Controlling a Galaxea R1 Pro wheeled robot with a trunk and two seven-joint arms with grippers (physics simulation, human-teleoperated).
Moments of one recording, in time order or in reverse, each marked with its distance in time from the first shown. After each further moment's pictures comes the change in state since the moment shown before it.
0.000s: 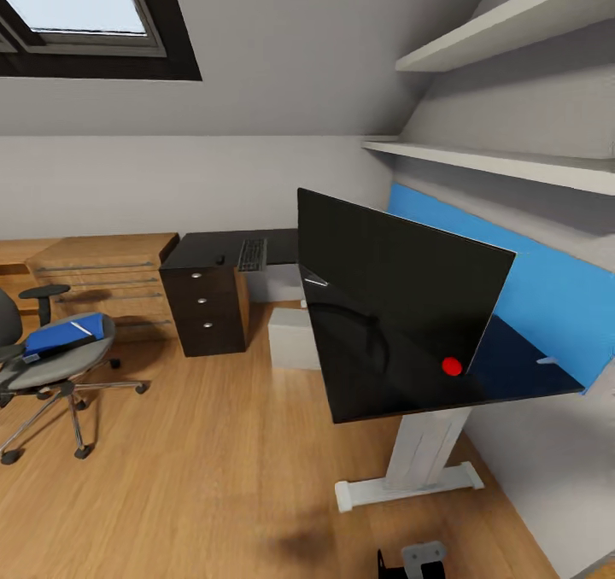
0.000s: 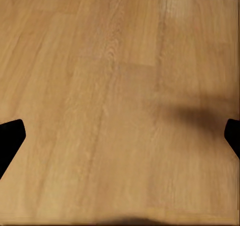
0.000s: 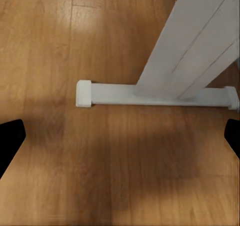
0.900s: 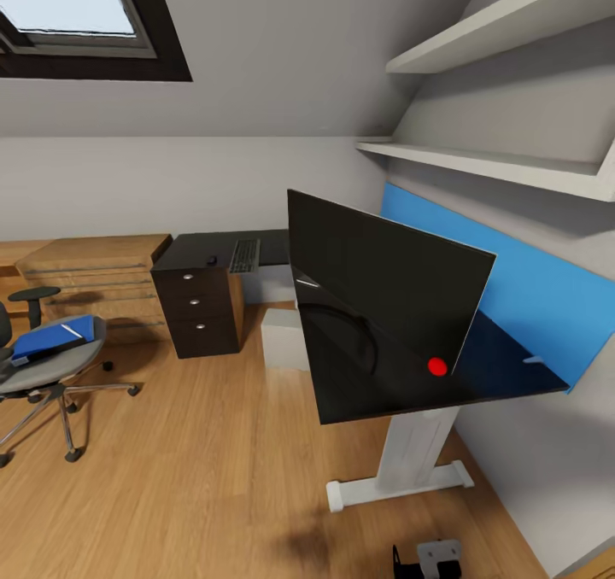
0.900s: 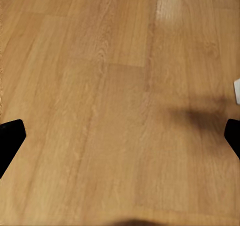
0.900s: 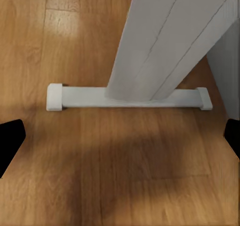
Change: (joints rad) left arm 0.000 -0.001 0.000 -0.003 -0.002 -0.004 -0.002; right arm 0.000 -0.047 -0.007 -0.005 -0.009 -0.025 -0.002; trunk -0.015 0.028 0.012
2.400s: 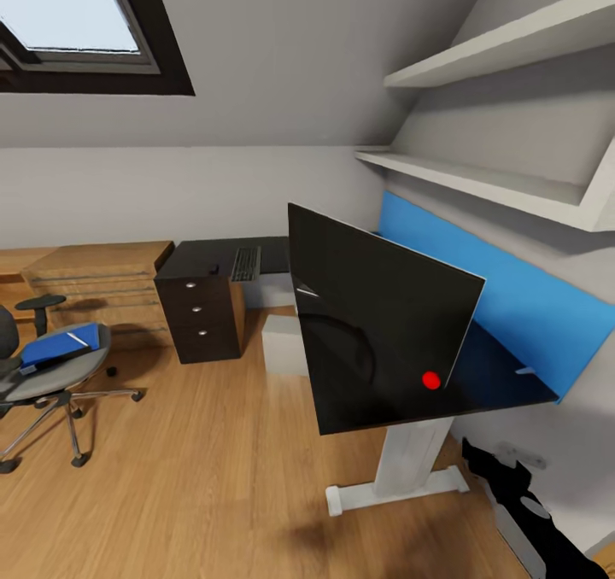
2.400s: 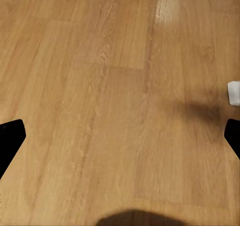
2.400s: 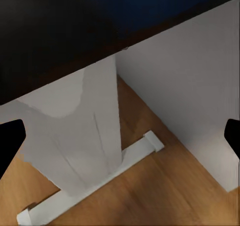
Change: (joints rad) left arm 0.000 0.002 0.000 0.000 0.001 0.021 0.002; right arm 0.000 -0.293 -0.397 -0.666 -0.275 0.485 0.085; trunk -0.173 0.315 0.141
